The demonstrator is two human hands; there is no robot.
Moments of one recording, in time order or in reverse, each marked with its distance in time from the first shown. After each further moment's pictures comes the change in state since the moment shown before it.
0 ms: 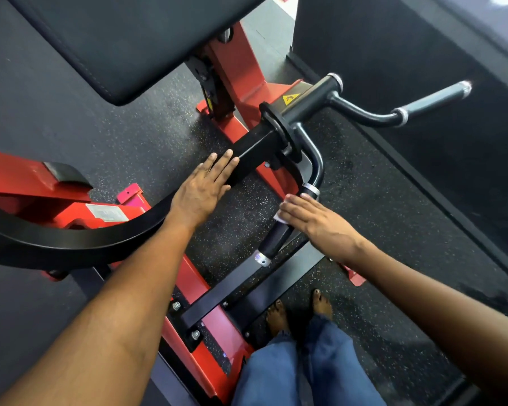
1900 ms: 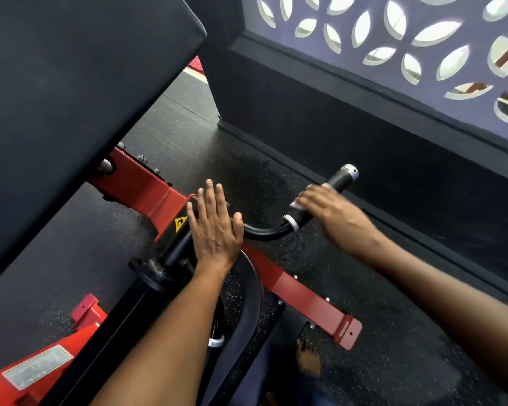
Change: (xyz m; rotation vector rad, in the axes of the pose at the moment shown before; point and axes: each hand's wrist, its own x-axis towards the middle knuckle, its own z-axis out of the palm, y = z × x) left_hand 0.273 0.168 -0.017 -0.009 0.194 -0.284; right_hand -0.065 0.289 -0.025 0.163 0.195 0.503
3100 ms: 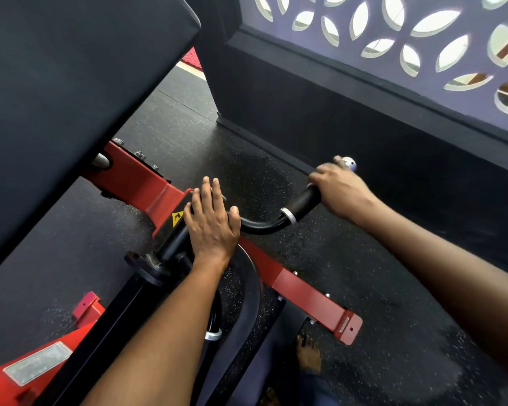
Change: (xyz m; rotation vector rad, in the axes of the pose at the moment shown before) left_hand 0.000 0.002 -0.002 0.004 -0.008 -0.039; right_hand 0.038 0.005 -0.034 -0.171 -0.267 0.158
